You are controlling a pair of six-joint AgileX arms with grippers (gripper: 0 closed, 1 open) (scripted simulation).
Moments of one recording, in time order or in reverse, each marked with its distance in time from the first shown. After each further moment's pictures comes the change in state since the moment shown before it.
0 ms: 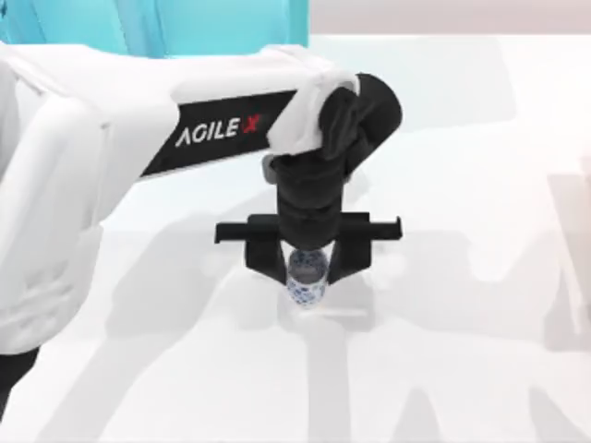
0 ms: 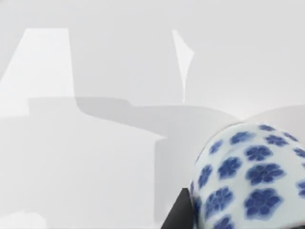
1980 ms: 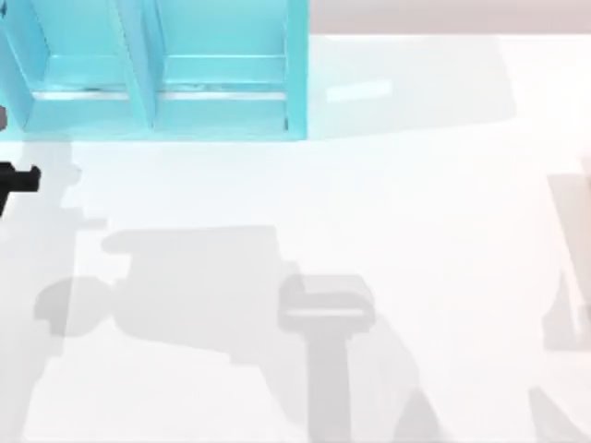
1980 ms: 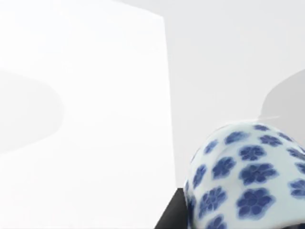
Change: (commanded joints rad) left arm 0.823 -0.439 -0.353 -0.082 0.000 0.816; right arm 0.000 0.000 0.000 0.000 0.000 0.000
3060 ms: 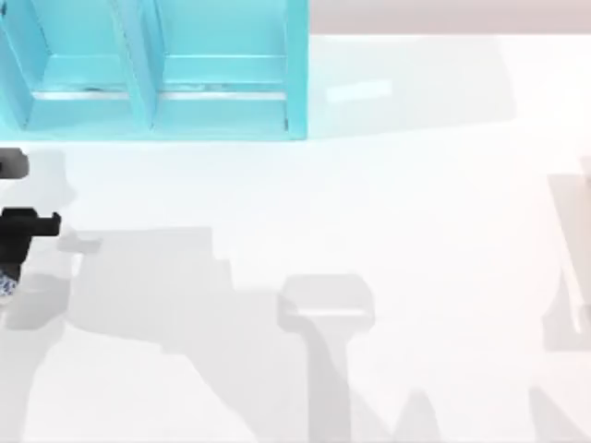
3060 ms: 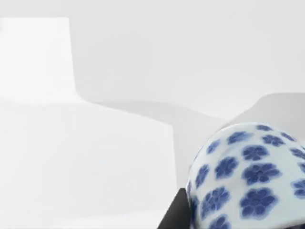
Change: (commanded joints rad) left arm 0.003 0.077 -0.172 0.249 0.000 0.004; right arm 0.000 0.000 0.000 0.000 0.000 0.000
